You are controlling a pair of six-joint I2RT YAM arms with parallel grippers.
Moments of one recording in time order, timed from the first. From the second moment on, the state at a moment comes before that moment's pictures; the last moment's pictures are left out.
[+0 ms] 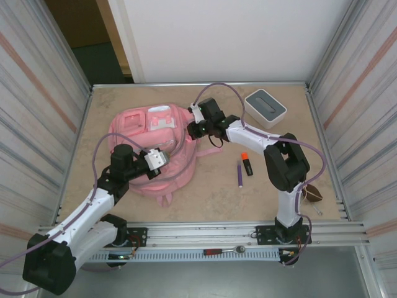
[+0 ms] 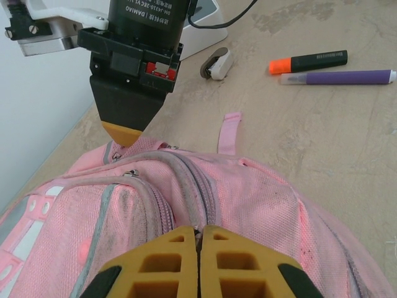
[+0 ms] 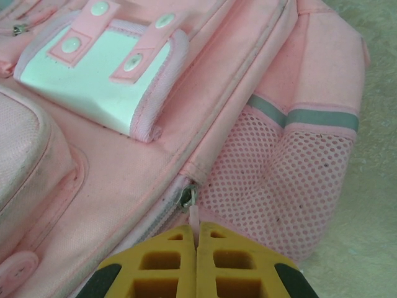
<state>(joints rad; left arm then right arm) -0.37 0.88 0.44 0.02 0.51 0.68 0.65 1.95 1.46 -0.27 -0.21 0.23</state>
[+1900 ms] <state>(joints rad) -0.37 0.89 0.43 0.02 0.50 0.66 0.46 2.39 1.85 -0.23 -0.61 0.52</state>
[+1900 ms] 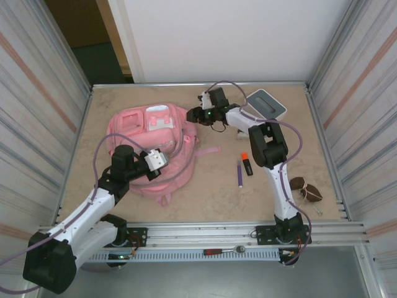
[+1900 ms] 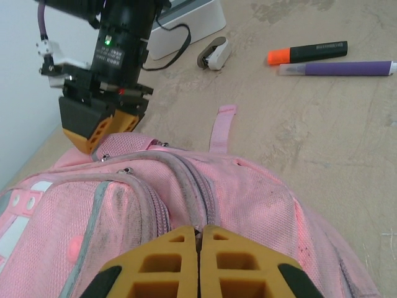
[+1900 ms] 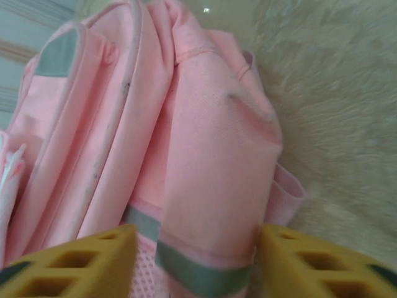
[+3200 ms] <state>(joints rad) -0.34 0.91 0.64 -0.25 -0.22 -0.24 0.76 1.64 0.99 0.05 -0.26 0.55</state>
